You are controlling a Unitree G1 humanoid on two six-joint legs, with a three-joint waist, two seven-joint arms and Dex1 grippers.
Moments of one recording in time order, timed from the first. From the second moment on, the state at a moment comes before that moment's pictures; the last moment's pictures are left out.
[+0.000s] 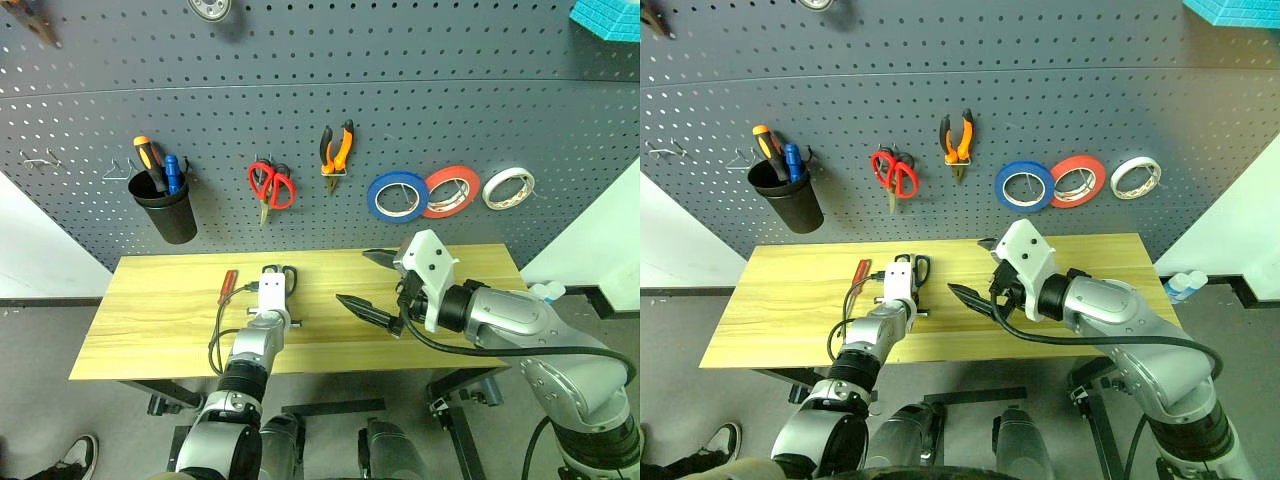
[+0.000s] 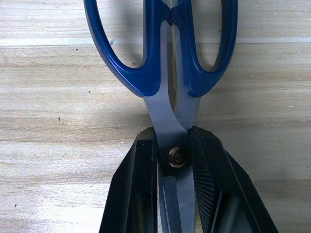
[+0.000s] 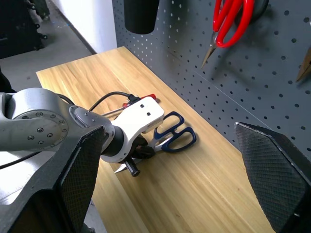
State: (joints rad) left arm -0.45 -0.09 0.07 0.61 -0.03 0.54 0.13; right arm -0.25 -0.61 0.09 -0.75 0.54 0.91 0.51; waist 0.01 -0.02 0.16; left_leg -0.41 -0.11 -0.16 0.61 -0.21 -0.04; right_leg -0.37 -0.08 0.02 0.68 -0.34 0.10
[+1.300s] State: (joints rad) left arm -0.20 -0.02 -0.09 0.28 -0.02 0.53 -0.09; right arm -0.25 -0.61 0.11 -0.75 0.51 0.89 0.51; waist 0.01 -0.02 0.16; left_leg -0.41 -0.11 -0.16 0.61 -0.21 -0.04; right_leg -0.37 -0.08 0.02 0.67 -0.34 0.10
